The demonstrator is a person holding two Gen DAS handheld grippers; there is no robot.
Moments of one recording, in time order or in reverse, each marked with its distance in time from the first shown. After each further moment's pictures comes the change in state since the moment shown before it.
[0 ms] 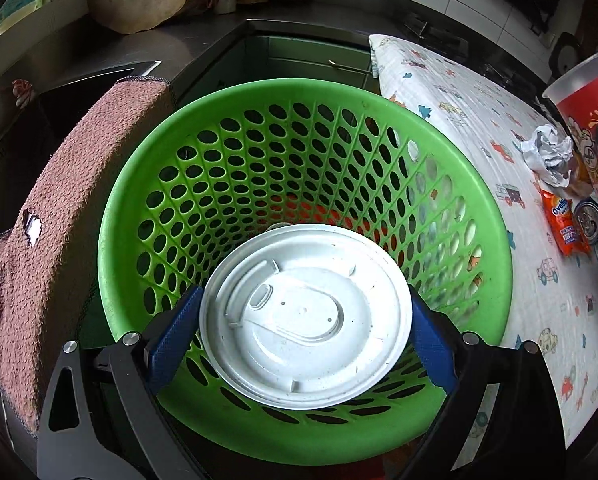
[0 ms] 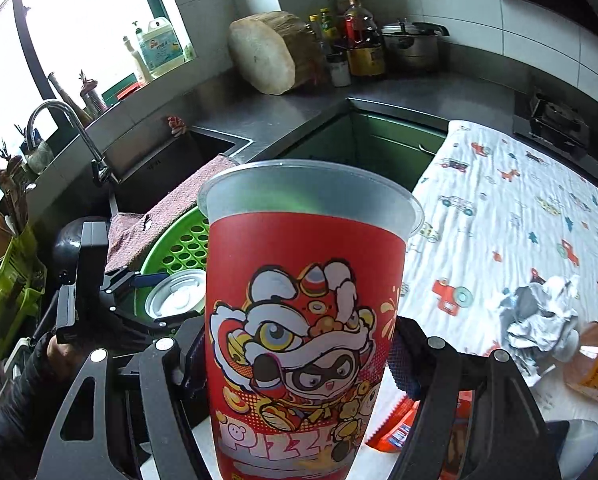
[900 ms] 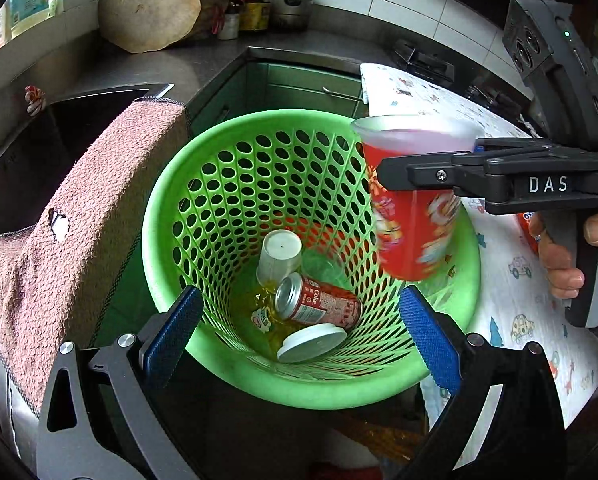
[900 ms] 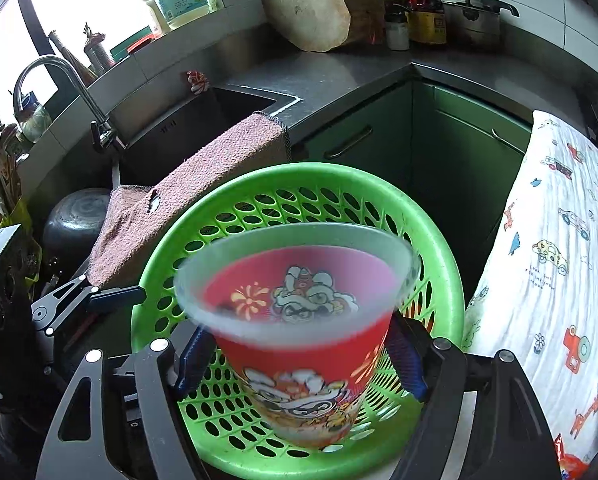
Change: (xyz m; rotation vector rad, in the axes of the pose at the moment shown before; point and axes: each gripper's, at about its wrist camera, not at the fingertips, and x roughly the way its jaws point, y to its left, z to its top) left arm -0.039 0.011 -0.014 -0.011 -0.085 -0.039; right arm 0.114 0.060 0.020 -0.066 0.104 0.023
